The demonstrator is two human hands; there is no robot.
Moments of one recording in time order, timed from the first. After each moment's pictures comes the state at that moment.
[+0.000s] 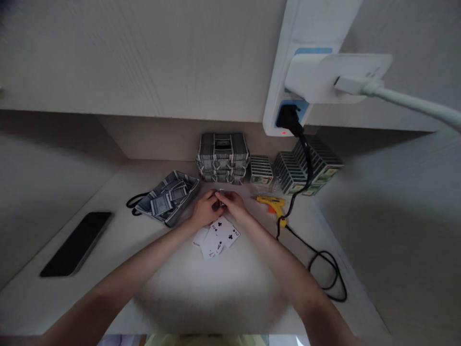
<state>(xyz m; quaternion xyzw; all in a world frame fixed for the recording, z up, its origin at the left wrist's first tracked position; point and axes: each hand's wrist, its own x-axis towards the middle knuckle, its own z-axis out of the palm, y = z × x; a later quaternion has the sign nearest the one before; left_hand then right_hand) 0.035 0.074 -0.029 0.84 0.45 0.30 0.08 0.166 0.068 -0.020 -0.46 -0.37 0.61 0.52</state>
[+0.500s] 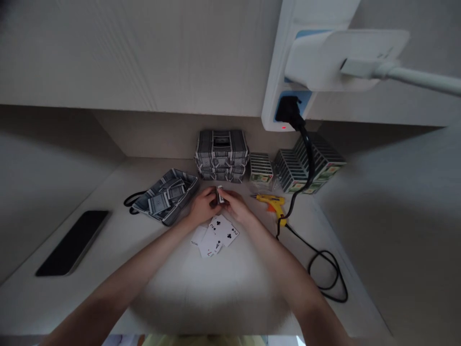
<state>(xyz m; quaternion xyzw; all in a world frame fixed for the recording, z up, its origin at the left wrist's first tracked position) 0.031 0.078 -0.027 0.84 0.45 0.30 0.10 0.172 0.068 -0.013 -0.38 -0.30 0.71 0.51</state>
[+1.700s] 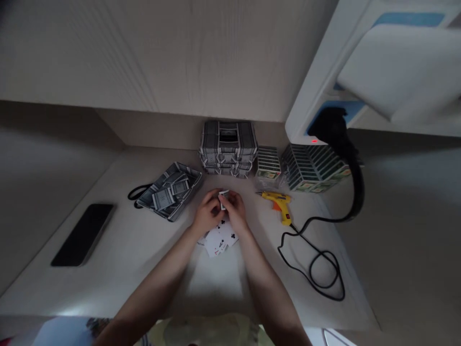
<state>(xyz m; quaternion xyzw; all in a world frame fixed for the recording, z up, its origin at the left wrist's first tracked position) 0.032 0.042 -0.023 0.78 0.44 0.39 0.23 0.144 0.042 -0.033 -0.47 -0.31 0.56 0.61</state>
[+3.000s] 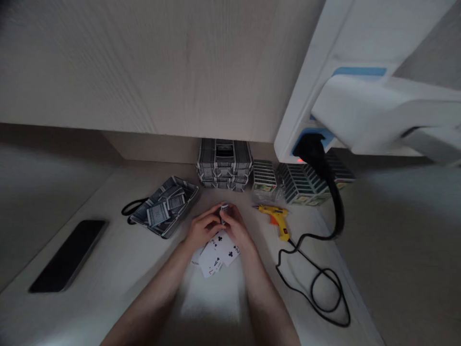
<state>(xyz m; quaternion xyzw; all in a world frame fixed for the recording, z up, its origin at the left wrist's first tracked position) 0.025 0.048 -0.019 0.79 0.35 0.43 0.25 0.157 0.045 -0.028 -0.34 -0.23 0.69 0.59</state>
